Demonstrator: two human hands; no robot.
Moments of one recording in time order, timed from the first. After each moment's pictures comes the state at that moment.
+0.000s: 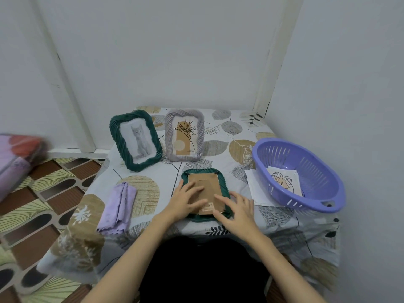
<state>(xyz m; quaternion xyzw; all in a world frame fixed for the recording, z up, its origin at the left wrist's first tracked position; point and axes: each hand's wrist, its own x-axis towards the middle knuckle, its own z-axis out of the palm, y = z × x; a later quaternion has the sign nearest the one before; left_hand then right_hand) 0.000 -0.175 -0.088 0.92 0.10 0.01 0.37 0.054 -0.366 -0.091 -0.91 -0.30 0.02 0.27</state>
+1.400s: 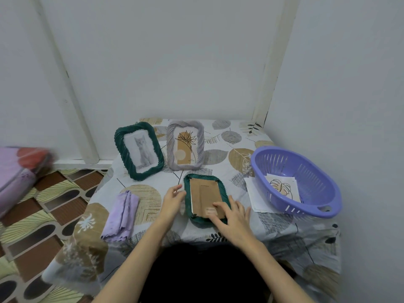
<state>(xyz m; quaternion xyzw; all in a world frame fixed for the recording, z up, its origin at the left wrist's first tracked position) -0.013 -0.179 -0.059 0.66 0.27 0.13 0.69 0.038 -0.356 -0.073 -0.92 -0.28 0.10 0.27</state>
